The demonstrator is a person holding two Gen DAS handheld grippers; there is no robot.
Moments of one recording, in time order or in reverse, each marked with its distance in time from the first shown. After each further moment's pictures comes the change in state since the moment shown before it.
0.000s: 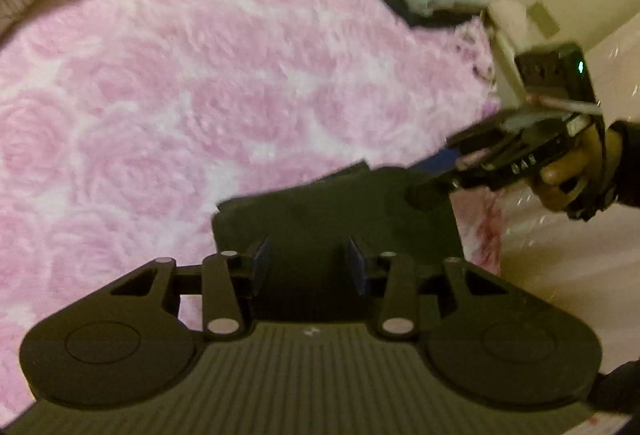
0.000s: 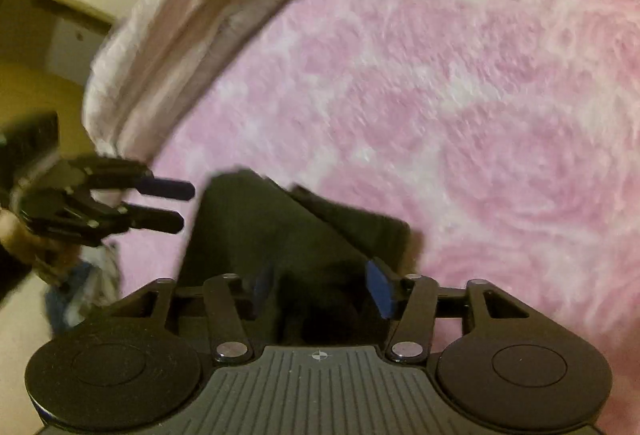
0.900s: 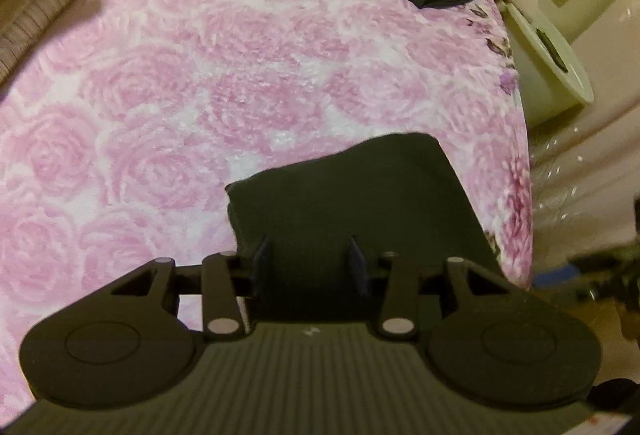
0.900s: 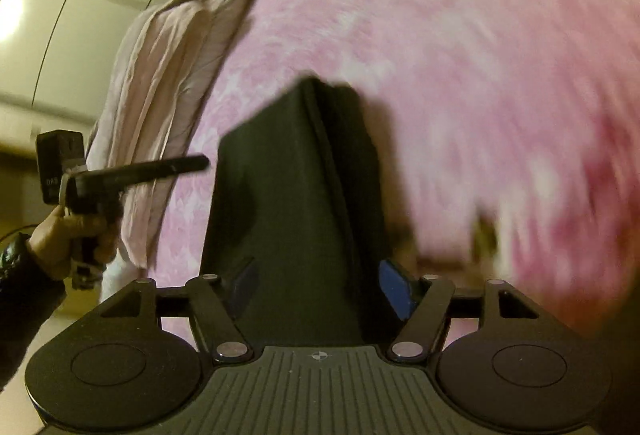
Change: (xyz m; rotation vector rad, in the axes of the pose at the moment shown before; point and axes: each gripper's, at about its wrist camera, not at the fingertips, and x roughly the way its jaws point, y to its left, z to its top) left arm -0.020 -0.017 -0.021 0.100 -0.007 0.113; right arm -0.042 0.043 -0.222 0.473 -0.326 -0.007
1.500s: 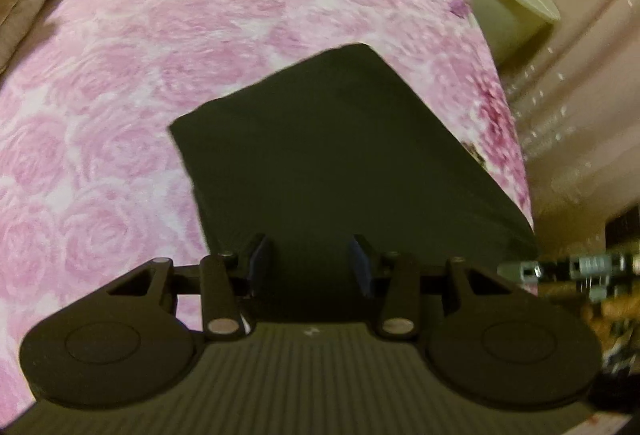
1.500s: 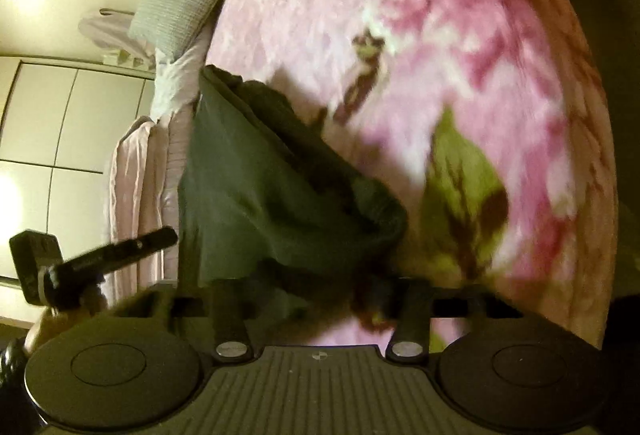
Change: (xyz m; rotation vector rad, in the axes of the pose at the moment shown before) left arm 0.004 -0.044 -0.060 0.232 0.036 -0.006; right arm 0.031 -0.055 -0.137 0.404 -0.376 0.084
